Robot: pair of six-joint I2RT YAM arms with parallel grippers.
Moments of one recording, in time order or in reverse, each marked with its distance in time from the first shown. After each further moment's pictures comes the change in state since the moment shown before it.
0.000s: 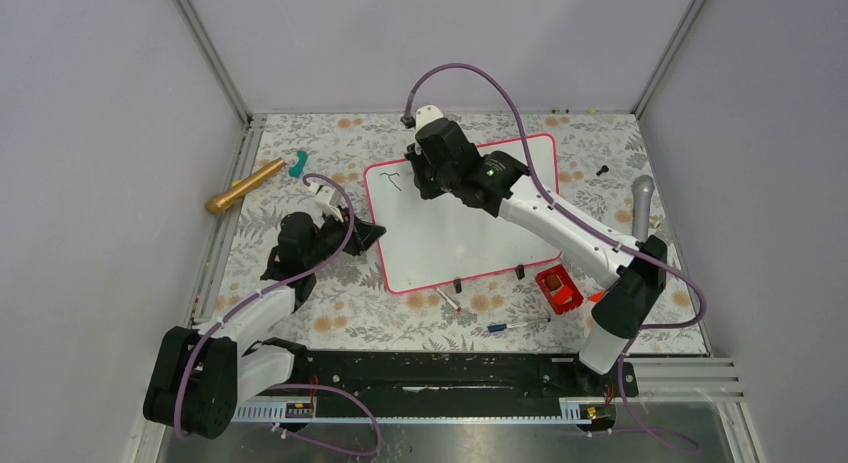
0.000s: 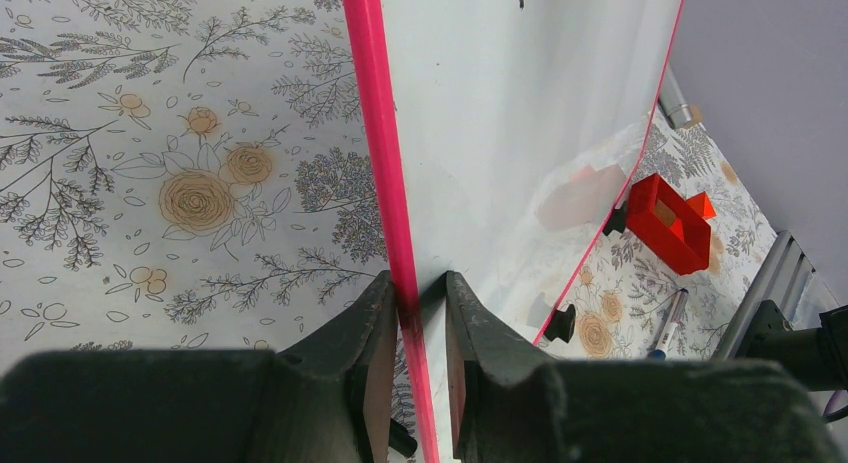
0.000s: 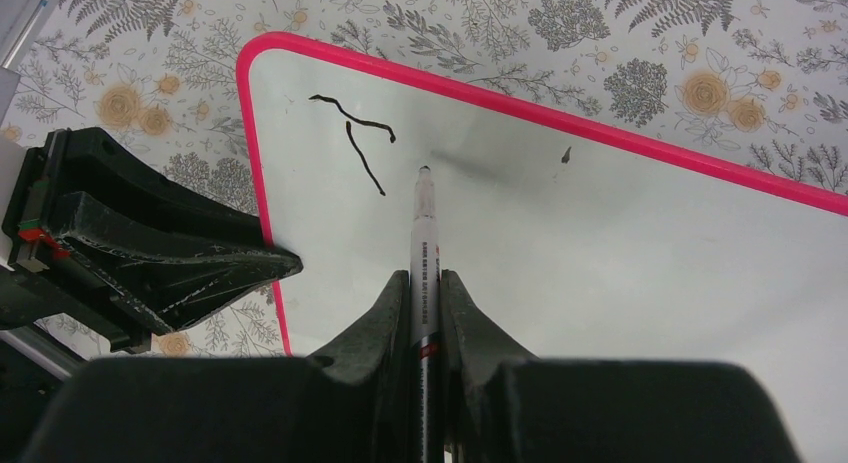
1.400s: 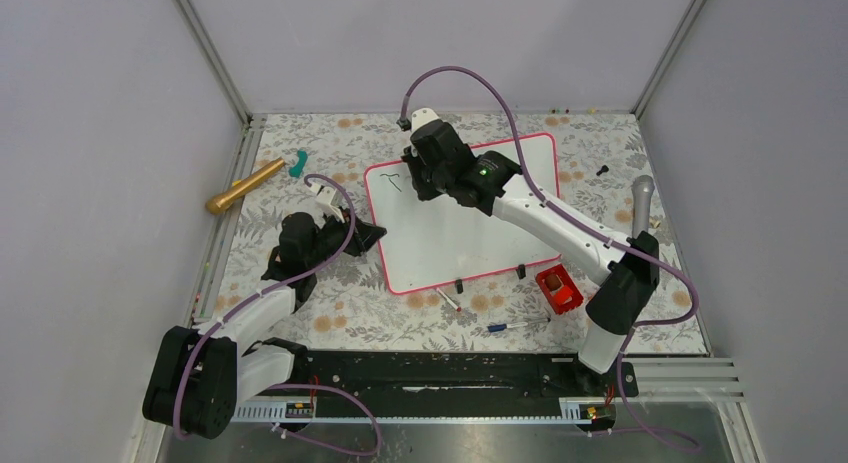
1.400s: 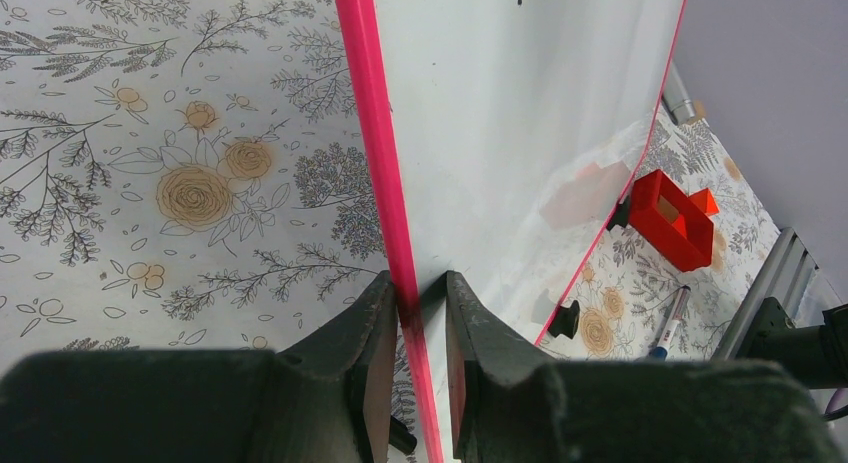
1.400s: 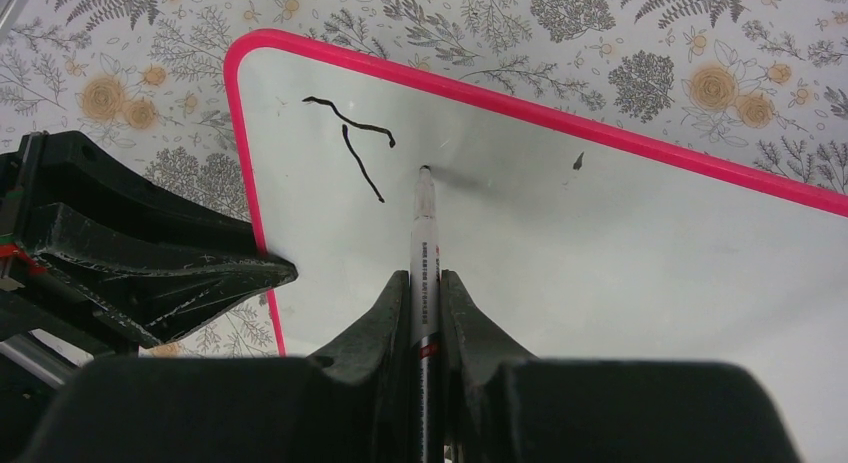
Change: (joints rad) left arm -0.008 0.000 0.000 -0.009 -0.008 0.003; right arm 0.001 0.037 0.009 0.000 0.001 -0.003
